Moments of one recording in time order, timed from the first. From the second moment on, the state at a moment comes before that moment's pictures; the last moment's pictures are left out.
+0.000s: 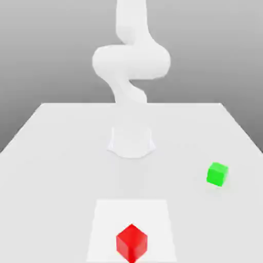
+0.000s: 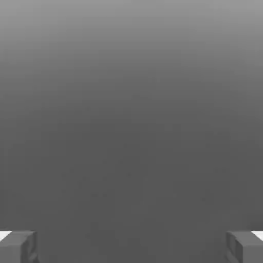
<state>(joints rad) -0.04 -0.71 0.04 -2.32 -0.02 2.33 0.88</state>
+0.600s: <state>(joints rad) -0.22 -0.05 0.20 -2.44 -0.17 2.58 1.49</state>
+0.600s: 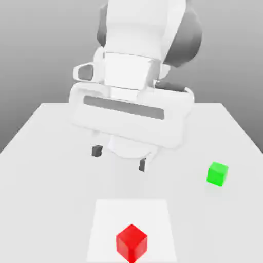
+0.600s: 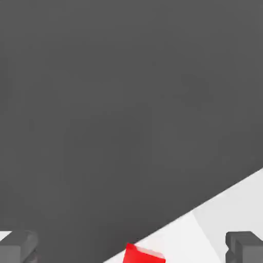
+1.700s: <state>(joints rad) 0.09 -0.02 0.41 -2.67 0.09 2.65 1.51</state>
